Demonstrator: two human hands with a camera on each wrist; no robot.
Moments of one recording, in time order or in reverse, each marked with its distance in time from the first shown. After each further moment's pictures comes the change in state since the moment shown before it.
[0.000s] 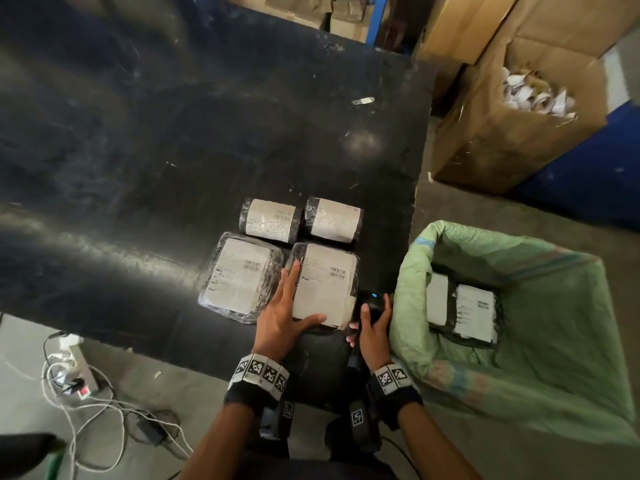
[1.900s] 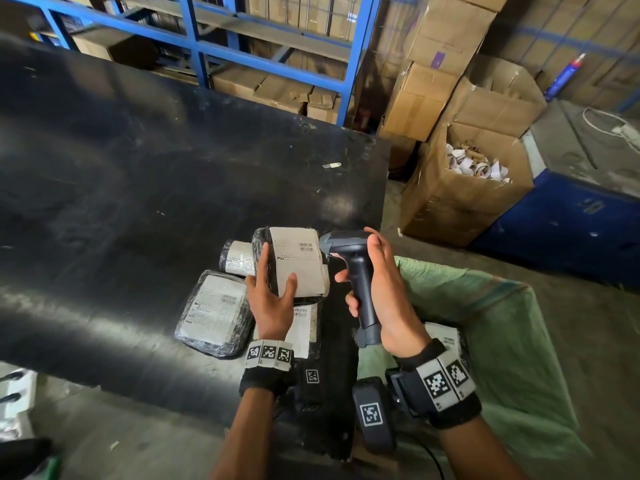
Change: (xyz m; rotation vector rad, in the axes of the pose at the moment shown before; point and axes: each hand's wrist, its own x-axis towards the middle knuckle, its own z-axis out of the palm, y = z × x) left_hand 0.039 0.088 -0.004 -0.402 0.611 -0.009; right_hand -0.108 -0.216 -0.068 0.228 -0.334 -0.357
